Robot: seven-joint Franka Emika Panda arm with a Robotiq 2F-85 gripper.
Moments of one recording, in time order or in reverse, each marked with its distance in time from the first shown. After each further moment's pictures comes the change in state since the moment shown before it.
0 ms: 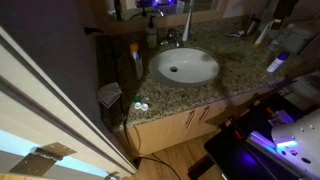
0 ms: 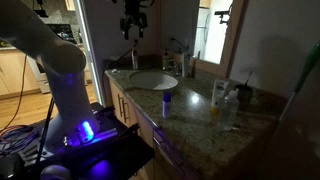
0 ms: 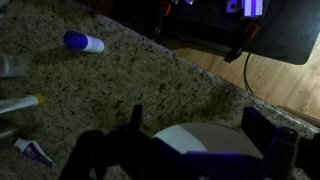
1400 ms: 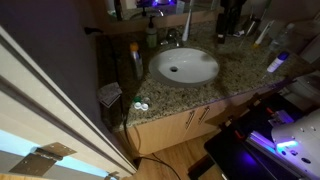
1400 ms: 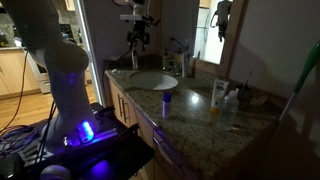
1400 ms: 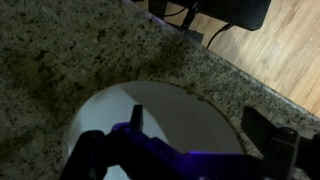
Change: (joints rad) arm 0.093 0.433 0.027 0.195 0.162 0.173 0.045
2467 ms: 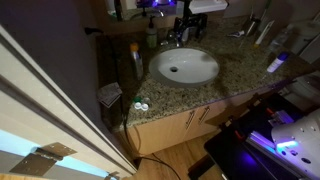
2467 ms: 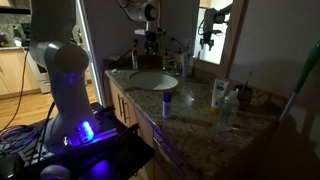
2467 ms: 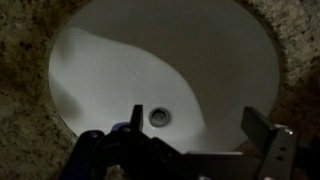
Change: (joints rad) arm 0.002 0.396 0.012 0.284 -0.005 0.286 0.518
